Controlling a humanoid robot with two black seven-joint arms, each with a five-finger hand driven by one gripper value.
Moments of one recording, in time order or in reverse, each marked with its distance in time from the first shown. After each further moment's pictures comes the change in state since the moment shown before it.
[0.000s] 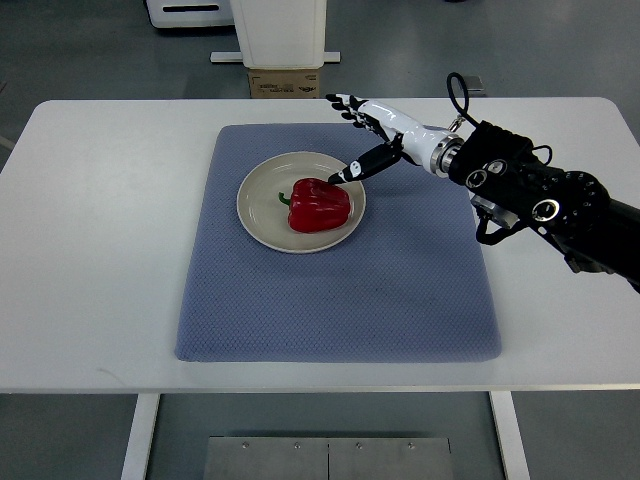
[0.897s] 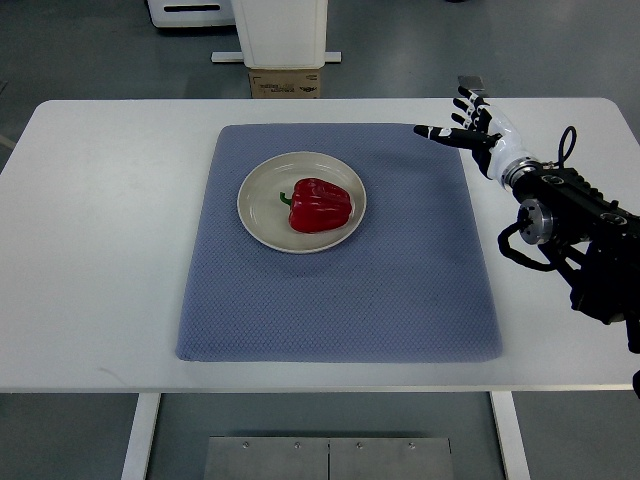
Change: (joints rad) left arm 0.000 0.000 0.000 0.000 0.000 0.000 0.000; right arm -0.231 -0.030 0.467 -0.064 0.225 -0.137 -0.079
